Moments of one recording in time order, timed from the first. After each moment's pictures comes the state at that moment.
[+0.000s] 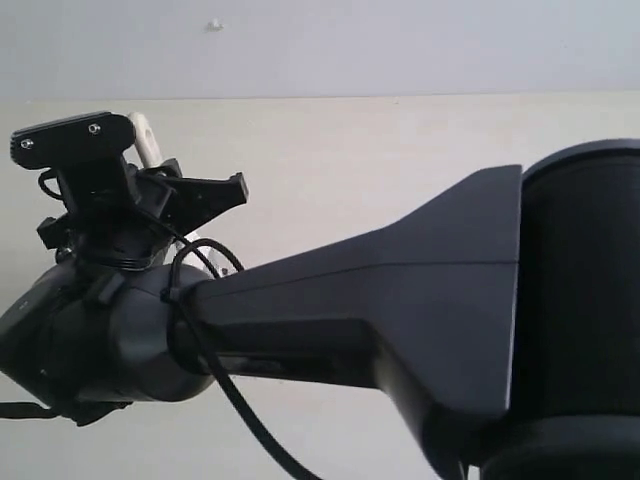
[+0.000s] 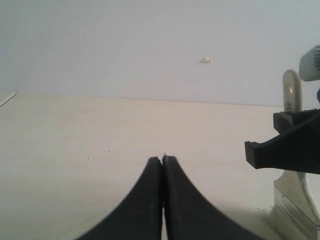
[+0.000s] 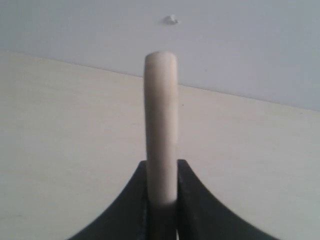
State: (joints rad) left arm -0.20 0.01 0.00 -0.16 0.19 0.05; right arm 1.24 2.31 -1.65 -1.53 1.10 1.91
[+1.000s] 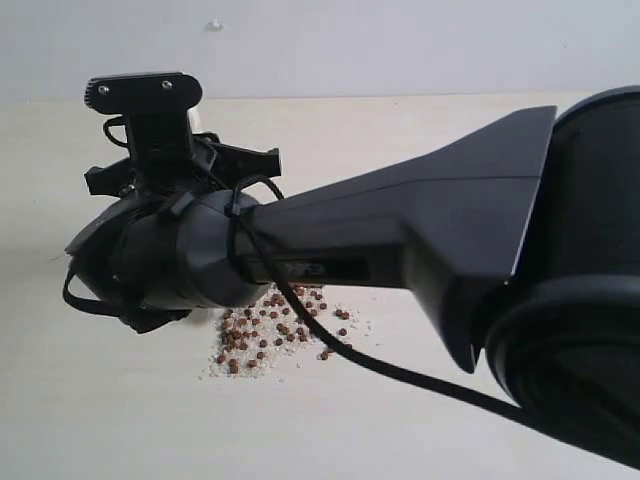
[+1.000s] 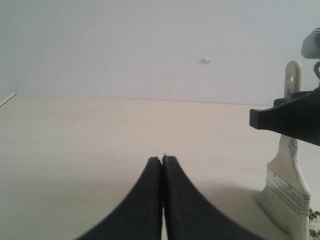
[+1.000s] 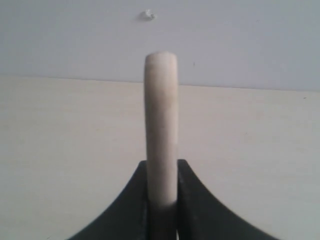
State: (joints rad) left arm -0.20 0.01 0.00 -0.16 0.19 0.05; right arm 1.11 2.31 -1.65 -1.55 0.99 2.01
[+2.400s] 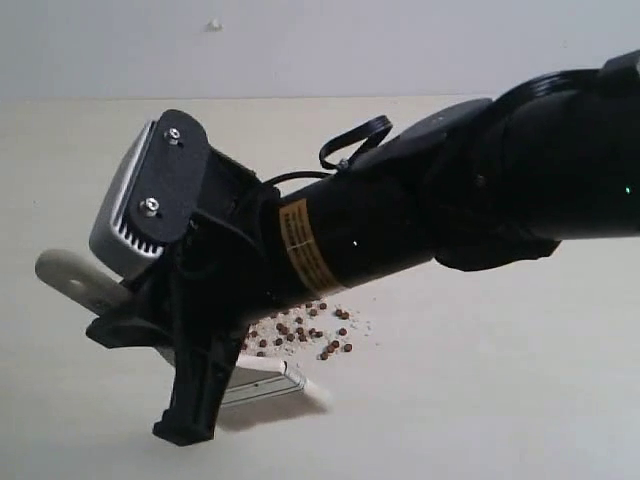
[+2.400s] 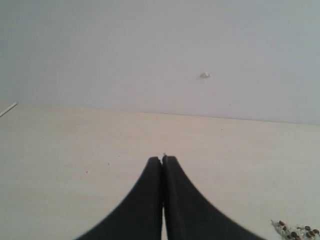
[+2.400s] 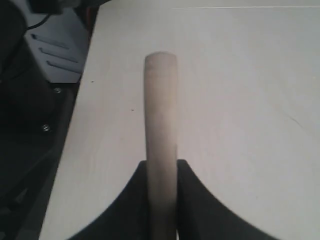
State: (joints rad) left arm -0.20 0.01 0.00 -0.16 0.15 0.03; right arm 0.89 1.67 -0.94 -1.49 -0.57 1.11
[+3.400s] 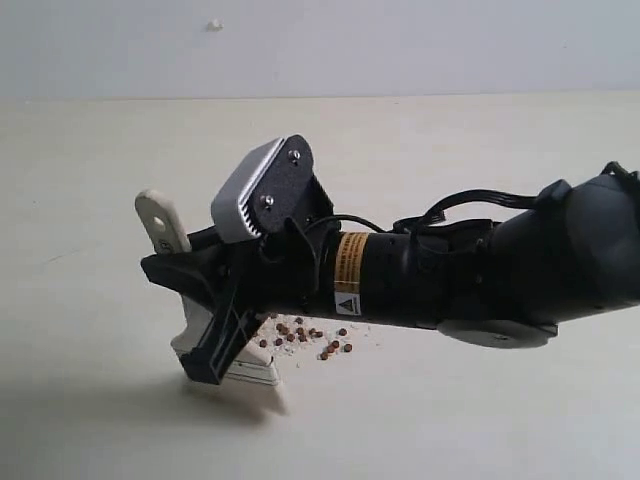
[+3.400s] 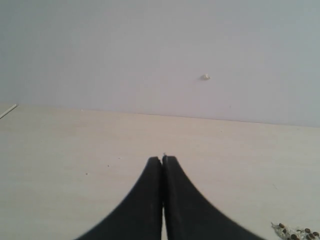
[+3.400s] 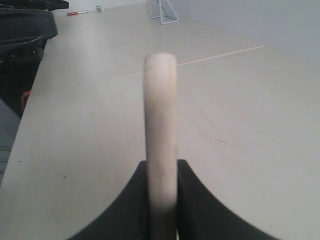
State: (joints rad) left arm -0.20 0.01 0.00 -0.16 0.14 0.03; right arm 0.82 1.83 -0.72 -0.61 -0.89 0.41
